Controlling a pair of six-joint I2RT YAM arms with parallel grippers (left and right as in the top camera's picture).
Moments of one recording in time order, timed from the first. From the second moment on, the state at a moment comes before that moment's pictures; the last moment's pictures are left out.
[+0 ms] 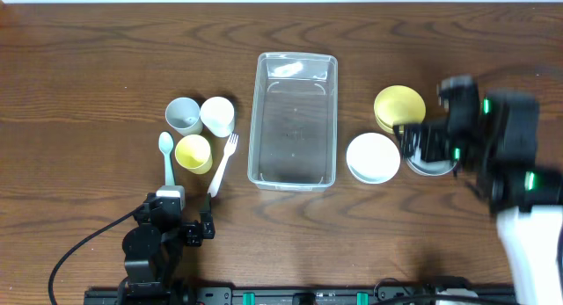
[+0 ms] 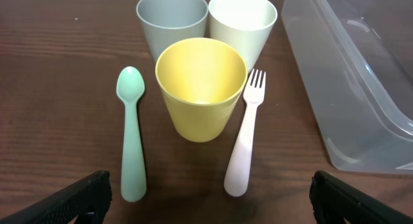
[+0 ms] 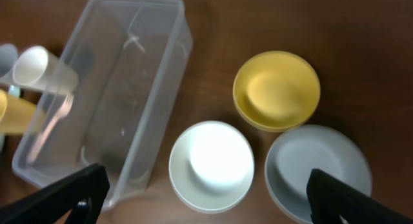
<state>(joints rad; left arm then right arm) 0.02 0.01 0.16 -0.64 0.12 -0.01 0.02 1.18 1.21 -0.93 -0.28 0.03</state>
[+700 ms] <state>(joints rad) 0.02 0.01 0.16 -0.64 0.12 -0.01 -0.19 1.73 1.57 -1.19 -0.02 0.27</state>
